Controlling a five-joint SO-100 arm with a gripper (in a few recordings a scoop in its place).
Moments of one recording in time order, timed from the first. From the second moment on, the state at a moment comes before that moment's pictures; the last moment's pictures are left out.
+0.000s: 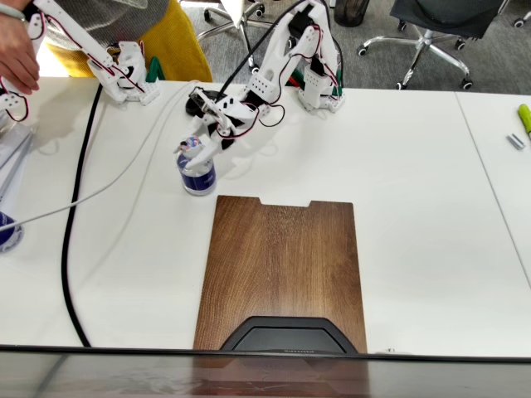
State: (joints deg) arm 38.5 65.4 108.1 -39.8 -102.0
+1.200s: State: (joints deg) arm 26.0 79.6 107.8 -36.0 -88.4
